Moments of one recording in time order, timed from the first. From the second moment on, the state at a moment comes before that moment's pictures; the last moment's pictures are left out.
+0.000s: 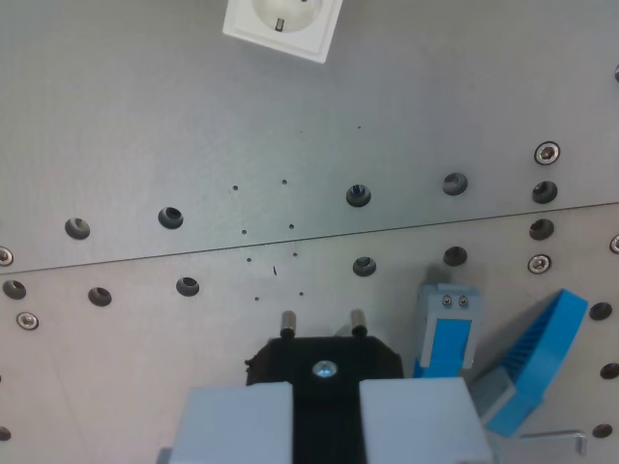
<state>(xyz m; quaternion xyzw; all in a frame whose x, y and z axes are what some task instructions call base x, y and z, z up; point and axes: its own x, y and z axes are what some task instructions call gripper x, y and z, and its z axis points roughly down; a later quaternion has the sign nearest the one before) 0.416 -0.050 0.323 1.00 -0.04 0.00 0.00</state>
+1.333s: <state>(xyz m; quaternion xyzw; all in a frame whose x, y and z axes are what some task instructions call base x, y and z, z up) 0.421 -0.050 0.310 1.00 -0.05 0.00 0.00</state>
